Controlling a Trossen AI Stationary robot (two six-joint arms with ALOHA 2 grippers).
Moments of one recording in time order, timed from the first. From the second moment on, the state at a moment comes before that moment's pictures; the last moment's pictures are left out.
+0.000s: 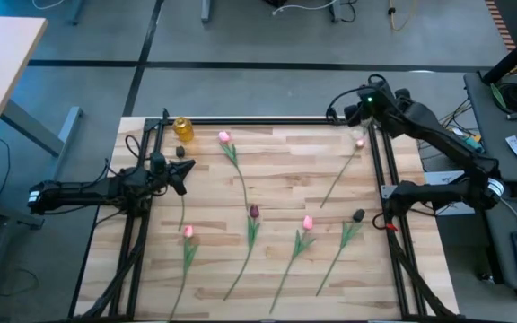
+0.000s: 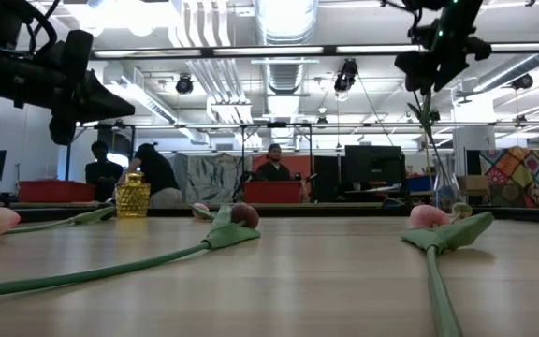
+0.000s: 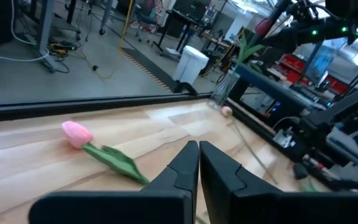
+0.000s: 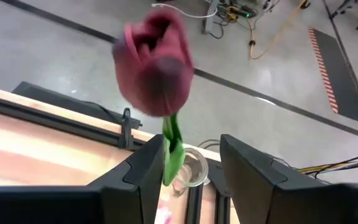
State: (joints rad) left arm 0.06 0.21 0.10 0.00 -0.55 -0.54; right arm -0.76 1.12 1.18 -0.89 0.62 0.21
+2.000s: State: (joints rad) left arm -0.69 1.38 0.78 -0.75 -0.06 -2.23; right arm -0.75 1.11 1.47 -1.06 -0.26 -0.17
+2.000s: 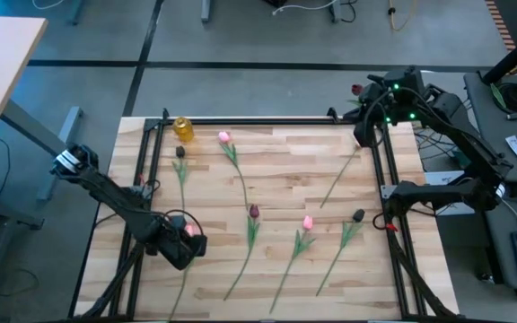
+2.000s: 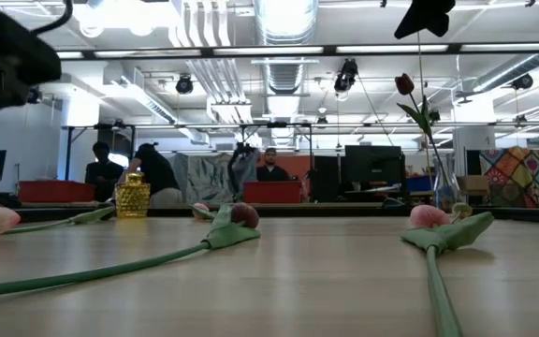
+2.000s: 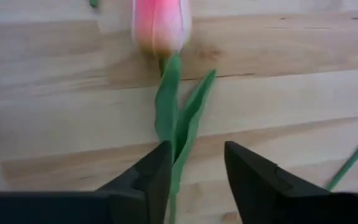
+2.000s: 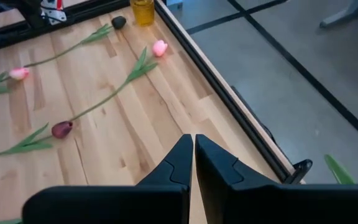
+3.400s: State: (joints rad) left arm -0.23 1.25 1.09 -0.92 -0.60 -1.53; right arm -0.75 1.10 1.47 -0.91 -0.26 -0.19
